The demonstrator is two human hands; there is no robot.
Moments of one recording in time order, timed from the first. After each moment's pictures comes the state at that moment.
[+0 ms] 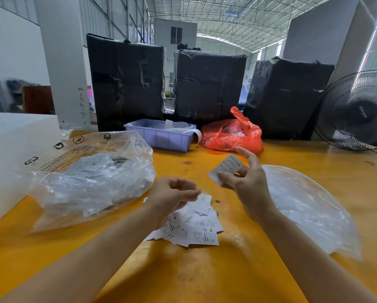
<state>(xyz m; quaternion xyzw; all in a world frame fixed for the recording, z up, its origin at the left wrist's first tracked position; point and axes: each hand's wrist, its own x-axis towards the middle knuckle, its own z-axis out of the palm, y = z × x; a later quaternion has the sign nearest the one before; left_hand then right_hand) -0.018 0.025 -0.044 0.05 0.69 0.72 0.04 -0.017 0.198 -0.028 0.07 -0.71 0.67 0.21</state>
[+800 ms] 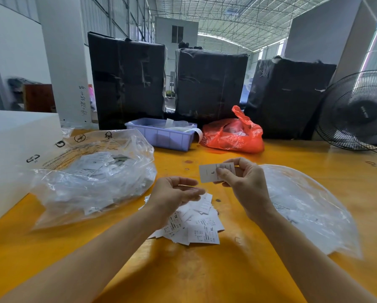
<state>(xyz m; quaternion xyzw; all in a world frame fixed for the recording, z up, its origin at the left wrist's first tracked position) -0.014 0.027 -0.044 0.07 0.69 0.72 0.03 -0.014 0.192 -0.027 0.11 -0.73 0.63 0.23</state>
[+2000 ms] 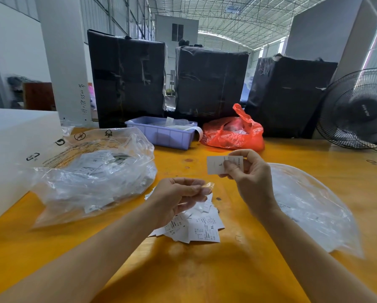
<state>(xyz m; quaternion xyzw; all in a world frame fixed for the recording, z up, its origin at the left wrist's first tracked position) -0.017 0.025 -0.044 0.06 0.63 0.77 0.13 -0.014 0.196 -0.025 0.13 -0.73 0.60 0.30</state>
